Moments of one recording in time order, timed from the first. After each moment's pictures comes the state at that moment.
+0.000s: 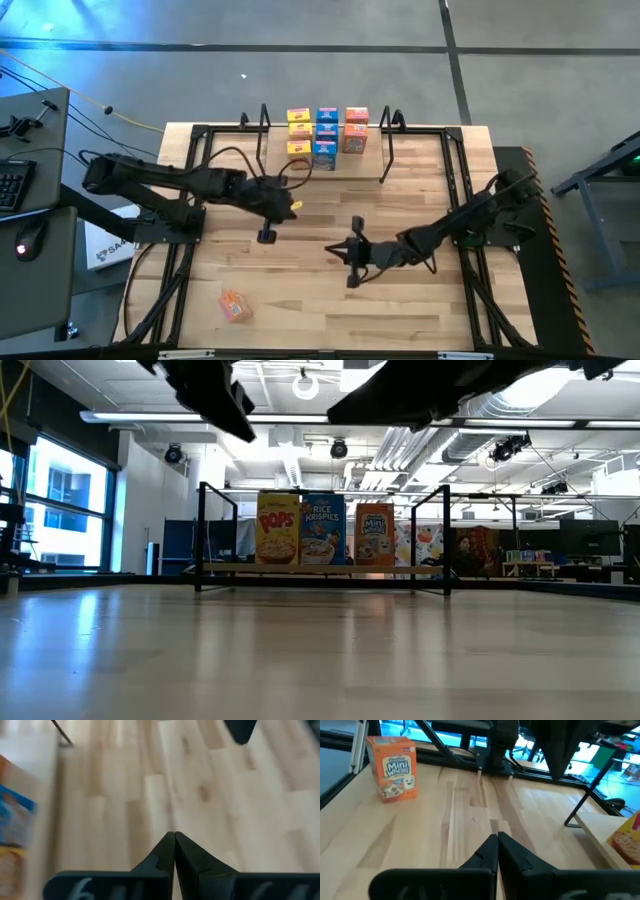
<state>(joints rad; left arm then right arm) -0.07 1.31 1.02 -0.54 -0.01 0.11 0.44 1.66 0.85 0.47 0.55 -0.03</state>
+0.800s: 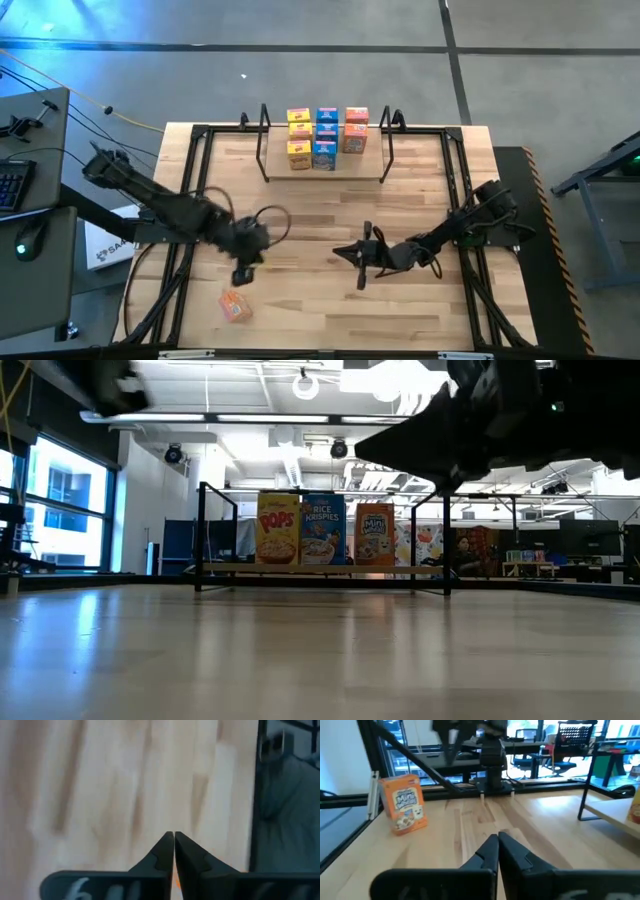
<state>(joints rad) -0.48 1.27 1.02 -0.79 -0.03 -0.64 0.47 1.87 0.59 1.24 0.60 0.07</state>
